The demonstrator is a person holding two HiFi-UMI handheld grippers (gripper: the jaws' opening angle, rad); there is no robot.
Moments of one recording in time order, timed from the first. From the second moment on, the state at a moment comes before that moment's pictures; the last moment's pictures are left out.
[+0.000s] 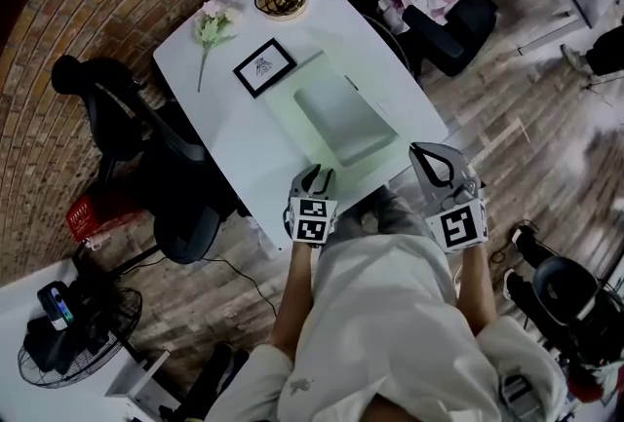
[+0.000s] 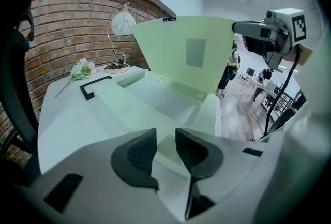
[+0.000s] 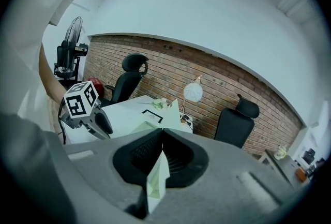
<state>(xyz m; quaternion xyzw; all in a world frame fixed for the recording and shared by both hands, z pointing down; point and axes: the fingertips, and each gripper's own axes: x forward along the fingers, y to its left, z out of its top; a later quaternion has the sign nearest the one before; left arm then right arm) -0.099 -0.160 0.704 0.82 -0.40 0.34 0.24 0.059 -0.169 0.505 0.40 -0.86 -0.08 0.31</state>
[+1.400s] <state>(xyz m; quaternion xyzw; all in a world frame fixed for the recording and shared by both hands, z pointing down) -0.099 -0.162 0.701 0.82 -0.40 0.34 0.24 0.153 -0.195 0.511 0.57 -0.79 0.01 0.23</state>
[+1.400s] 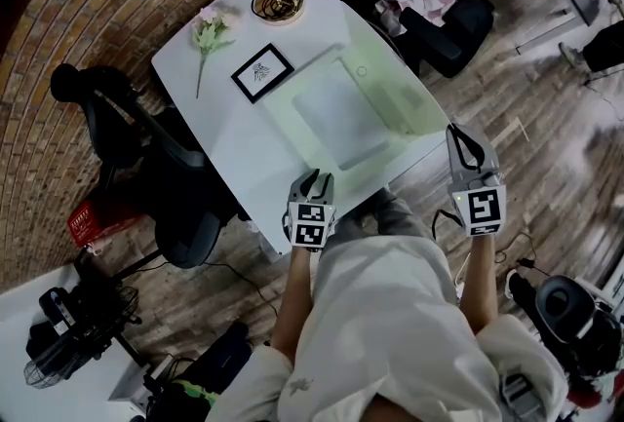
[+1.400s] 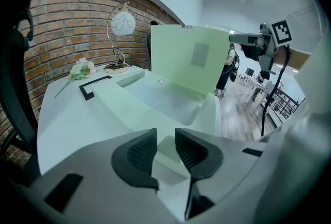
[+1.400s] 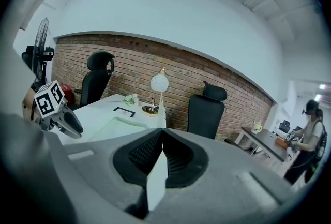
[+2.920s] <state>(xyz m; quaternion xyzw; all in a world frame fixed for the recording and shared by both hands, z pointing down) -0.101 -0.164 0.700 0.82 -0.39 0.34 0.23 0.157 -0.200 0.510 0.57 -0.78 0.01 0.25</state>
